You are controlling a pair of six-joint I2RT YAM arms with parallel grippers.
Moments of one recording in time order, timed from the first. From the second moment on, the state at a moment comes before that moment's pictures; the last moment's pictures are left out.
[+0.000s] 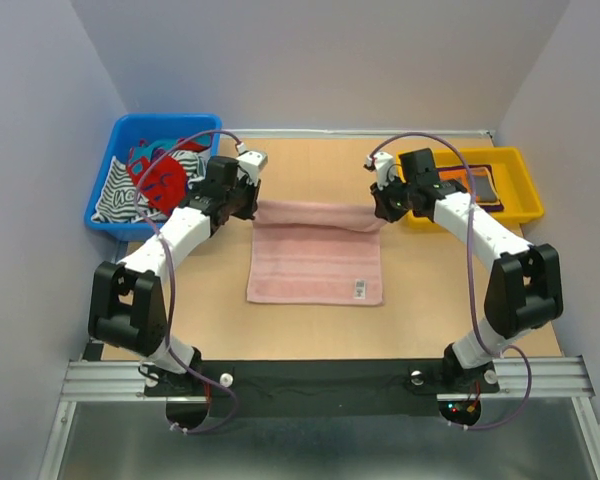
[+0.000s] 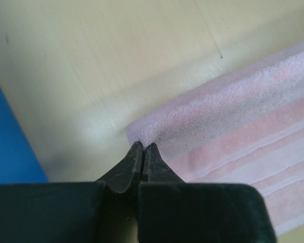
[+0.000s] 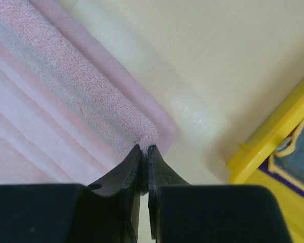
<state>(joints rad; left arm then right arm) -0.31 1.53 1.13 -0.29 0.13 0.07 0.28 1.63 1.27 -0.49 -0.24 -0.36</state>
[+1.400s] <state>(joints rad) -0.32 1.57 0.84 -0.31 0.19 -0.37 0.28 1.66 0.97 -0.49 -0.32 0.03</state>
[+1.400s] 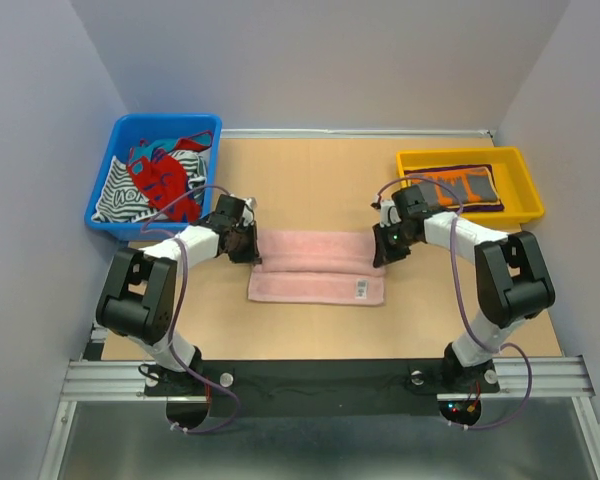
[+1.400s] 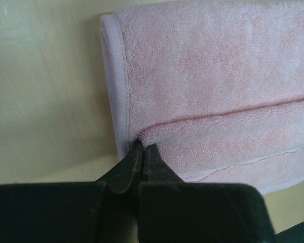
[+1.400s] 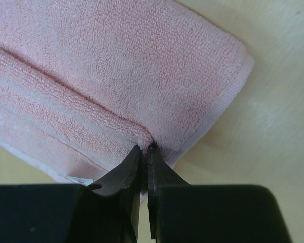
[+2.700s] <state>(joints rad) -0.32 1.40 0.97 -0.40 0.18 -0.32 0.26 1.55 1.07 -0.44 -0.18 0.00</state>
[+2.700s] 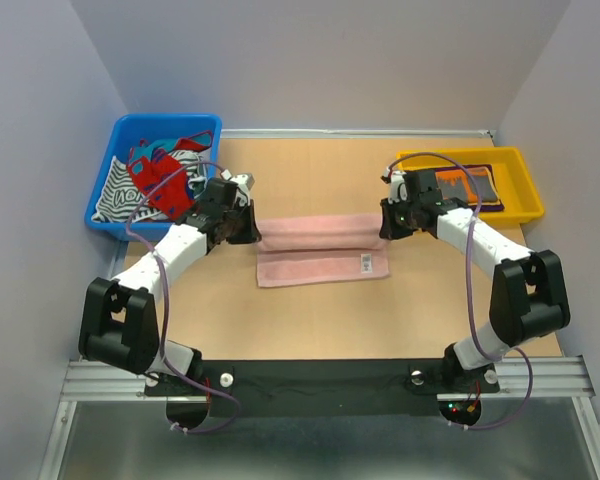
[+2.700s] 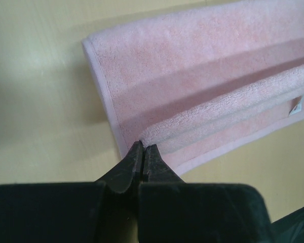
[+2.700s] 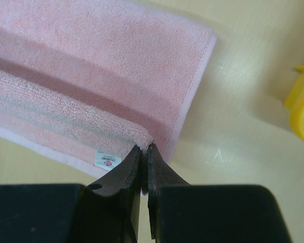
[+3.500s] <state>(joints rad) -0.33 1.44 0.76 -0.25 0.20 -0.42 0.26 1.59 0.98 -0.42 -0.22 0.03</state>
